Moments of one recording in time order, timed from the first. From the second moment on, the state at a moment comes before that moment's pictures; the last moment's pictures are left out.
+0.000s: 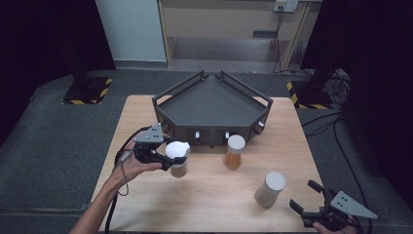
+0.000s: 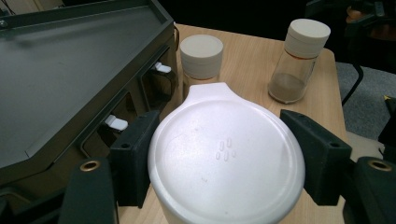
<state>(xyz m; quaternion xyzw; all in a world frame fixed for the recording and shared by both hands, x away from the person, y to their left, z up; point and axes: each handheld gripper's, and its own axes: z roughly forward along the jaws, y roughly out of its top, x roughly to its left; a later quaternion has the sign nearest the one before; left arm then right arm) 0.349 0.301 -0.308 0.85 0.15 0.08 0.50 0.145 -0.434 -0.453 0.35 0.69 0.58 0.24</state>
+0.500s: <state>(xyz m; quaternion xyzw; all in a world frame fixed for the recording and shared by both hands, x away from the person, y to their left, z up) 0.360 0.301 -0.284 0.84 0.18 0.09 0.50 0.145 -0.434 -0.454 0.35 0.69 0.58 0.24</state>
